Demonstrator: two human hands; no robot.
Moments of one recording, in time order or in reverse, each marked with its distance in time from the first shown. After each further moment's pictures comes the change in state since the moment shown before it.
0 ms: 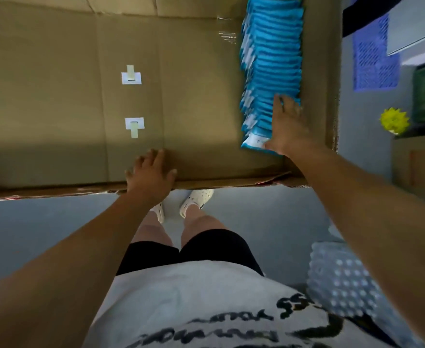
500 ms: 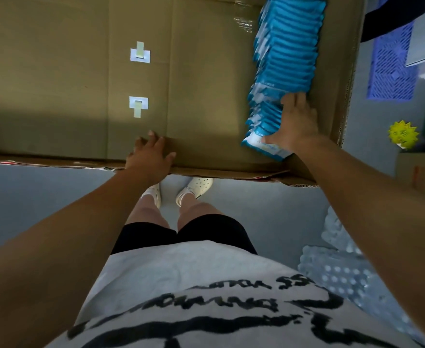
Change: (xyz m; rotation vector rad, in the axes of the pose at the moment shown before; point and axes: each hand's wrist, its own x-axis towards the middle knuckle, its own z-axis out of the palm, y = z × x) left_hand 0.001 0.010 -0.006 -0.015 -0.053 -0.030; right_hand 0.011 0.013 0.005 0.016 0.070 -0.054
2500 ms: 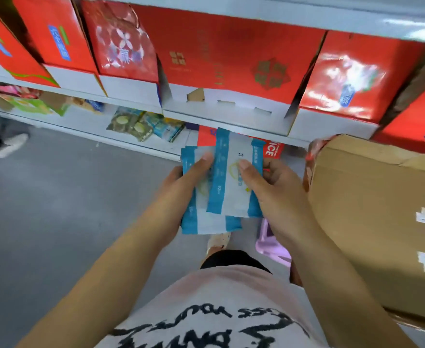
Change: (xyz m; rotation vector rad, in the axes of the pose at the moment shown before) left_hand -0.159 -0.581 -0.401 -1.535 0.291 0.042; right_hand -0.105 -0.849 -0.140 1.525 -0.119 -0.256
